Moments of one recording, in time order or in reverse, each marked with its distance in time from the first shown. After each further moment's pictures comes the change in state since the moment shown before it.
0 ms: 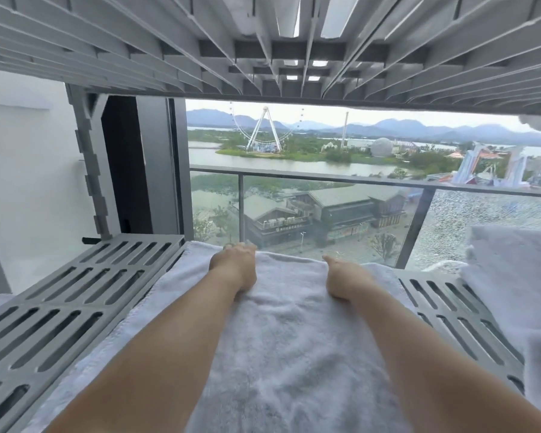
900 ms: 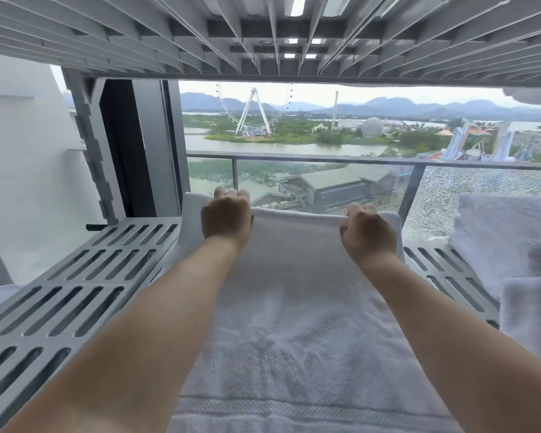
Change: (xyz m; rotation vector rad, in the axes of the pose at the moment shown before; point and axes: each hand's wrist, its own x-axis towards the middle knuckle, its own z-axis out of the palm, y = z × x) left_hand -0.044 -0.012 -0.051 0.071 0.632 -0.004; right_hand -0.058 0.005 -0.027 0.089 0.716 0.029
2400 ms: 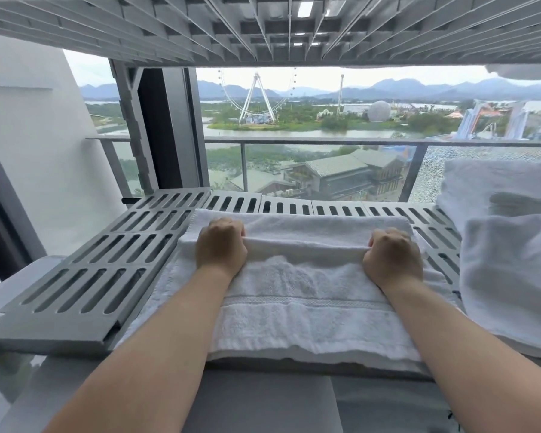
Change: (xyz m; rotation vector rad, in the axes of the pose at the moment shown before) left_hand -0.164 -0.039 -0.045 -0.282 -0.048 -0.077; right_hand -0.163 0.016 -0.062 -0.051 -0.099 0.096
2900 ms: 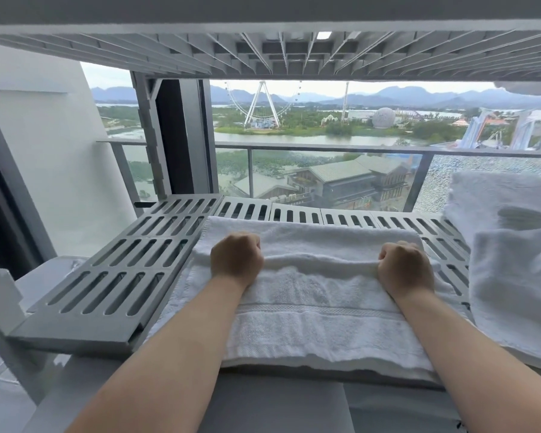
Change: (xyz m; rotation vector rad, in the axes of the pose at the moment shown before) left_hand -0.010 -0.002 -0.008 -0.090 -0.084 -0.008; right_hand -0.001 0.004 -0.001 0.008 0.014 -0.019
